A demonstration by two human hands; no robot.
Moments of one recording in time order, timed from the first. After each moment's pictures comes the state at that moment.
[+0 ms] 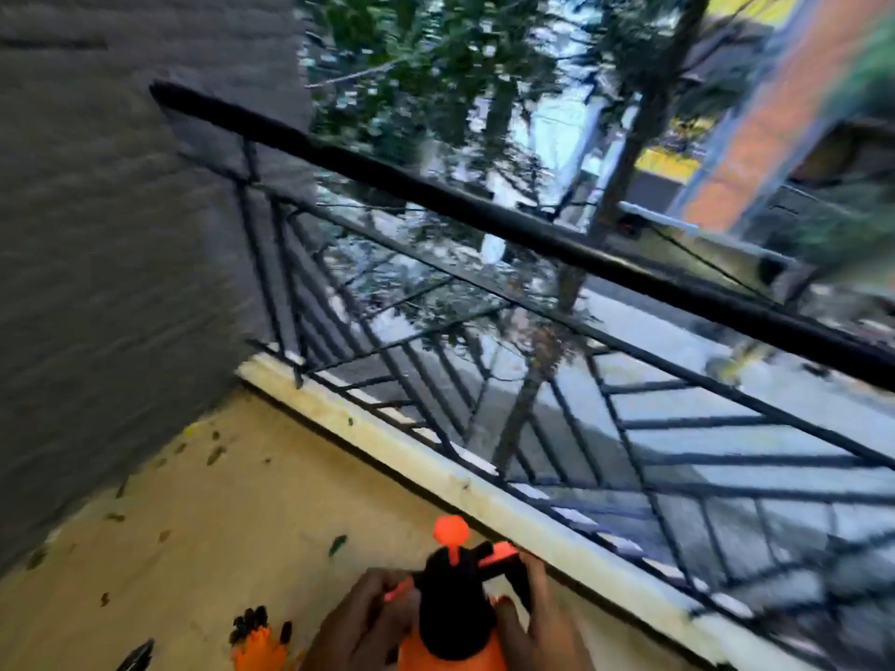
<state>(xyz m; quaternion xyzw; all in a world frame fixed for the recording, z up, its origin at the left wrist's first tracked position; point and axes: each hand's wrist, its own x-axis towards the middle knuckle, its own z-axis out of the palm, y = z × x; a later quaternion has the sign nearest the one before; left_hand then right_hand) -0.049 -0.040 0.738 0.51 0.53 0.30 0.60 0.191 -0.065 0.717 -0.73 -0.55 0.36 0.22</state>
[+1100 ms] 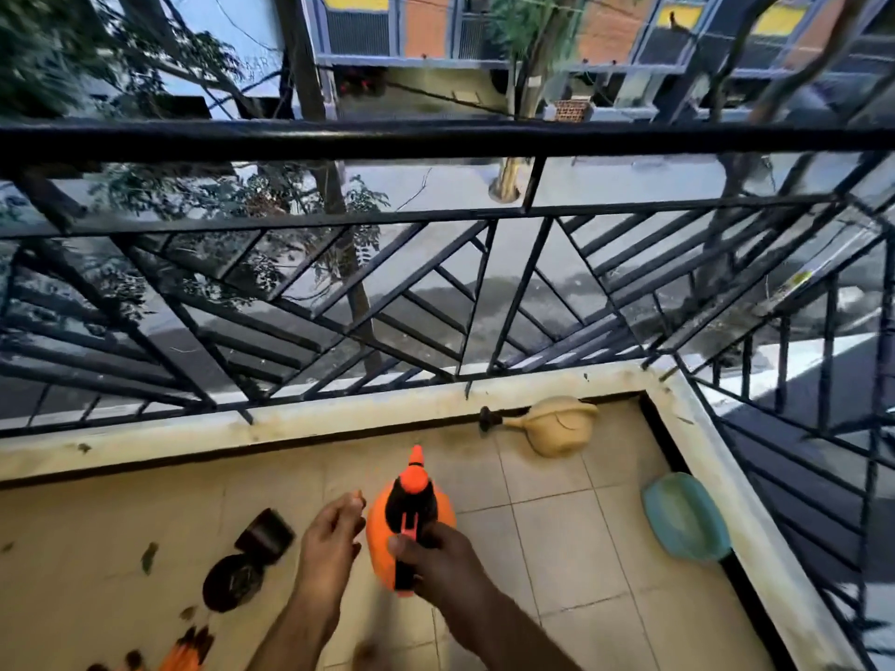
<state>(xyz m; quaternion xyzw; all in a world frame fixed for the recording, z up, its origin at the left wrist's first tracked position) 0.290 -0.194 0.680 0.43 0.56 0.16 0.69 0.386 -0.307 0.688 -0.67 -0.02 0.57 0.47</state>
